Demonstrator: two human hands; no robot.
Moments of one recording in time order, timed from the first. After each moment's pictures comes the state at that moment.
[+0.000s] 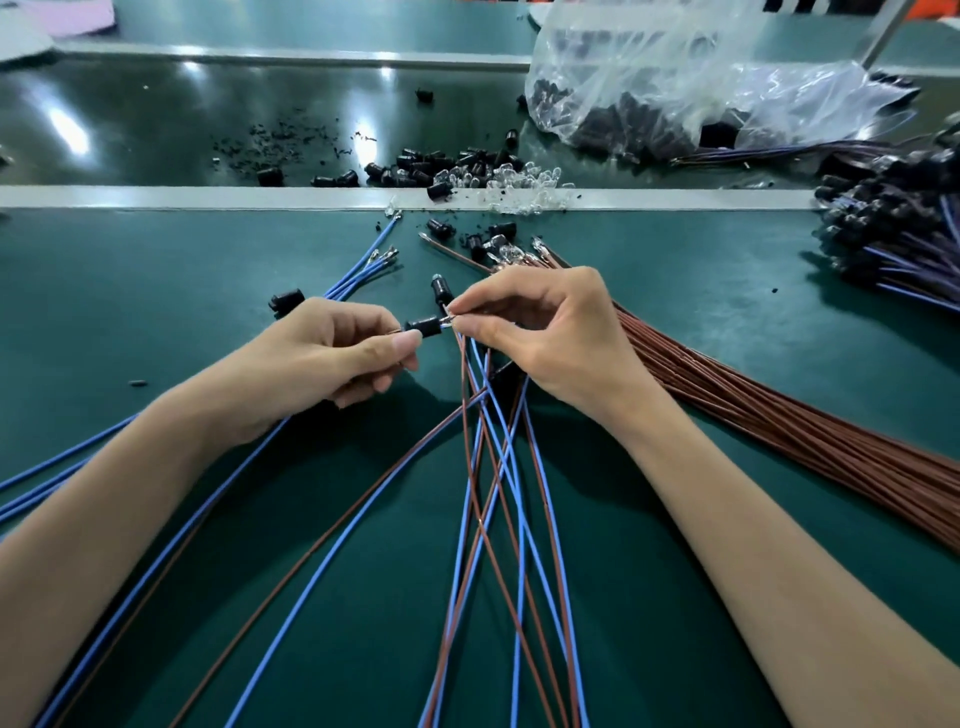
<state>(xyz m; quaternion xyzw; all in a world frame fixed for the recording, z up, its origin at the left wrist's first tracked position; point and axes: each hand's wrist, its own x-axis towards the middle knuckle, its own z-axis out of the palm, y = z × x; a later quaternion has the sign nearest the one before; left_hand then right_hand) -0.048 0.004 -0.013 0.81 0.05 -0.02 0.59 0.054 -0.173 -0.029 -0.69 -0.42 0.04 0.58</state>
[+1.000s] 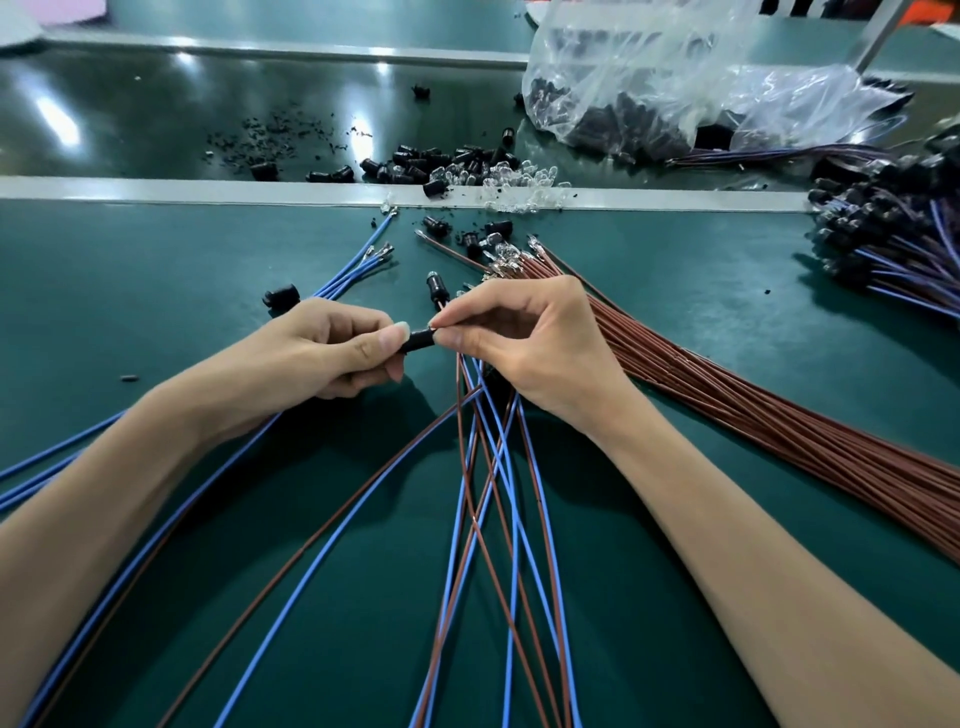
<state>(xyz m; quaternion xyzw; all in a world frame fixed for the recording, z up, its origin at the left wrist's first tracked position) -0.049 0.010 -0.014 0.81 0.01 -0.05 0.59 0.042 -0.168 -0.028 -0.68 -0.41 0.08 0.61</state>
